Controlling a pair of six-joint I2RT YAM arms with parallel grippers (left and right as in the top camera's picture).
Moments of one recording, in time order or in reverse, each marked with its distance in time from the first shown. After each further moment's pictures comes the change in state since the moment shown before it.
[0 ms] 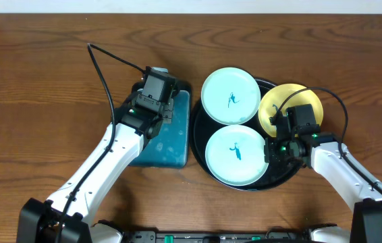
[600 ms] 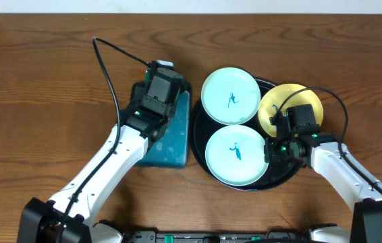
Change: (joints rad) left arm -0.045 0.000 0.000 0.116 -0.135 0.064; right arm 0.000 0.000 0.000 0.001 0.000 0.000
